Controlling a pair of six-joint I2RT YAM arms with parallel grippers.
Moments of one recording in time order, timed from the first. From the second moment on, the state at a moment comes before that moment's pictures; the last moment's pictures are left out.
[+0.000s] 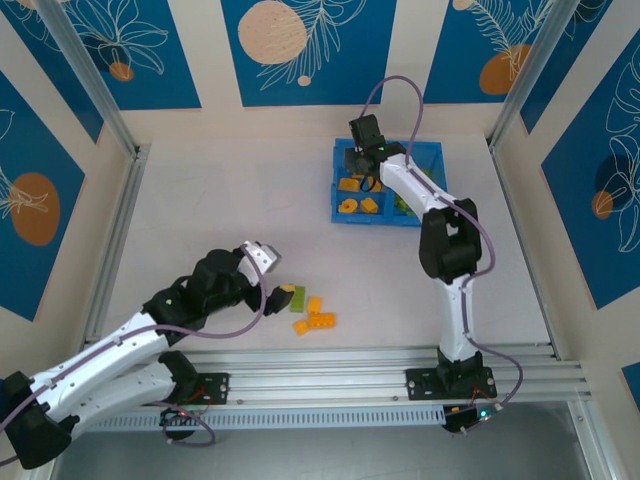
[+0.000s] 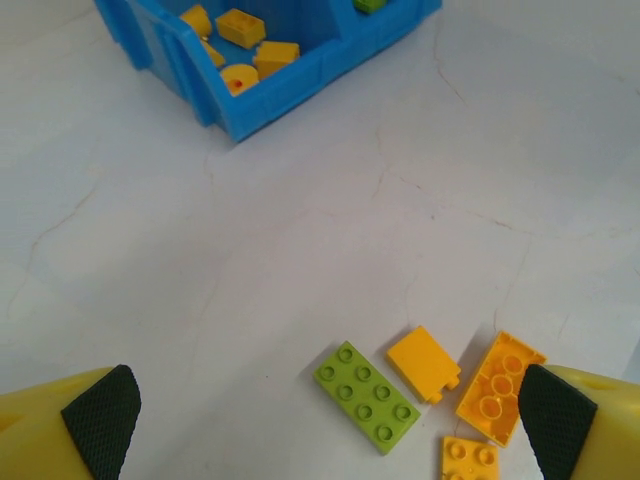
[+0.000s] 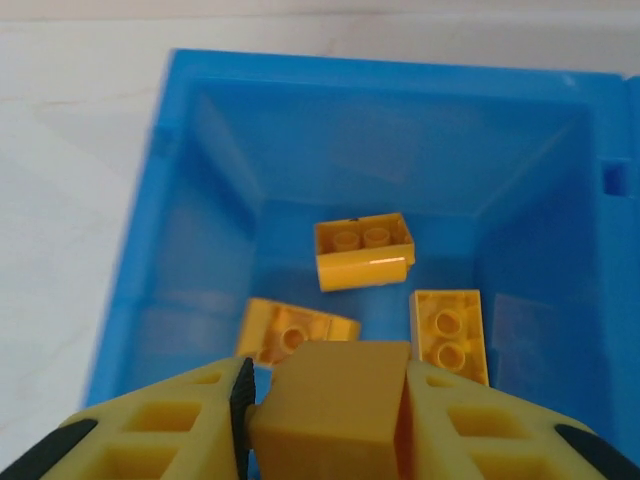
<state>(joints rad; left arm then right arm) -0.81 0.80 0.62 -0.34 0.00 0.02 0.37 2.22 1.98 -0.62 0.19 0.28</state>
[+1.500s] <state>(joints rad) -0.81 0.99 0.47 -0.17 -0.32 -0.04 0.97 1.58 0.97 -0.74 -0.20 0.79</state>
